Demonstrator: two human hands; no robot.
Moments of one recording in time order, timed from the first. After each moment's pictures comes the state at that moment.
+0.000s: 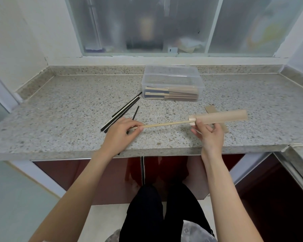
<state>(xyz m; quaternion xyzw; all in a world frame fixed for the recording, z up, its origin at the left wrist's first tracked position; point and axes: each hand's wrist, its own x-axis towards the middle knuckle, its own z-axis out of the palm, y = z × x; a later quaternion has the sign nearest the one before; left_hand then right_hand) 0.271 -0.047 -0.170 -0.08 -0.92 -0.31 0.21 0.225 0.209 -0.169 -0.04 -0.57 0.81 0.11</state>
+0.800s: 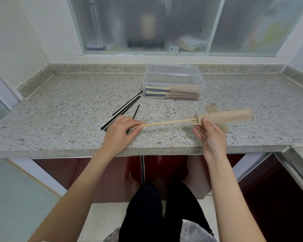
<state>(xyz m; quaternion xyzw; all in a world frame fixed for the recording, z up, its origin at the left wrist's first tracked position) 0.275 -0.046 -0.173 -0.10 -0.91 -0.29 0.27 0.233 0.214 -0.158 -0.08 -0.51 0.85 0.04</state>
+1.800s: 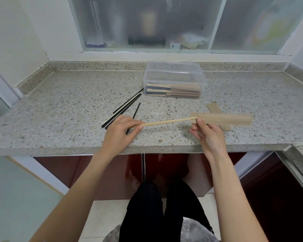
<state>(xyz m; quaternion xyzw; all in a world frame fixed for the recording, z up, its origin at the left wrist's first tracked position) 0.280 -0.045 -0.176 -0.11 -0.90 -0.31 0.30 0.229 0.217 -0.164 -0.03 -0.55 0.83 -0.03</state>
